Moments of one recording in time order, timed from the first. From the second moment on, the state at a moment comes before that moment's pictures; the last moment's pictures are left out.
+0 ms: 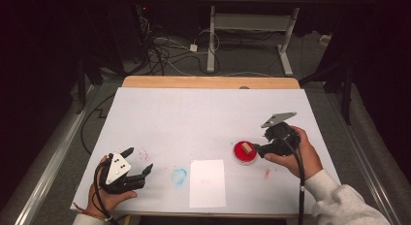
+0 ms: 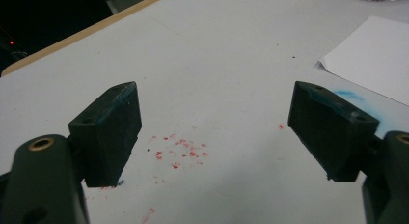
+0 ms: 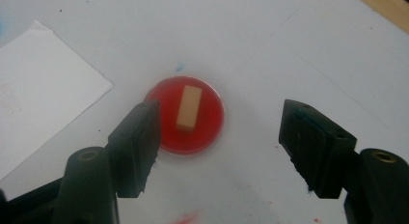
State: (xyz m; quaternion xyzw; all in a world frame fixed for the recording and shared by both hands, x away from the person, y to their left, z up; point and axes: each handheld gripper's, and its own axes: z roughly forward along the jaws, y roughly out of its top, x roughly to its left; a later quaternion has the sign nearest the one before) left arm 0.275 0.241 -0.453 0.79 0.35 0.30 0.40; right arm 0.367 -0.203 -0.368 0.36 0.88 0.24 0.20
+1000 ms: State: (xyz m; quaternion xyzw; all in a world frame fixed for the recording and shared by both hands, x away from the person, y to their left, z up) left arm 0.278 0.237 -0.456 0.80 0.34 0.29 0.39; right arm 0.405 -0.170 -0.424 0.37 0.90 0.17 0.14
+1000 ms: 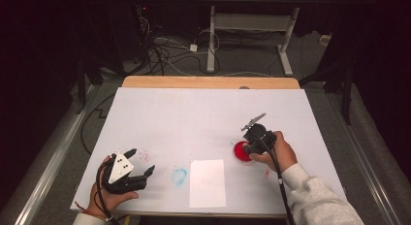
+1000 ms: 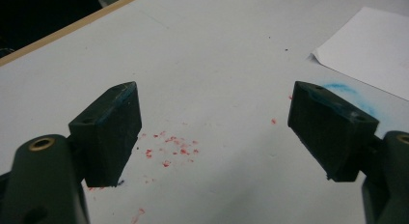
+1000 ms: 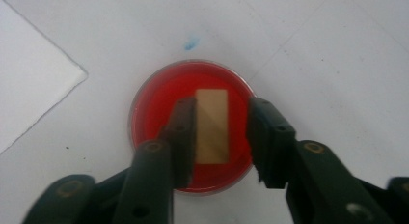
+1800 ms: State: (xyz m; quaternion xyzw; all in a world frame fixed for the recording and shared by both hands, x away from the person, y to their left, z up) left arm 0.282 0.237 -0.460 0.81 0.34 0.28 0.39; right arm 0.405 -0.172 -0.428 0.34 0.91 0.18 0.14
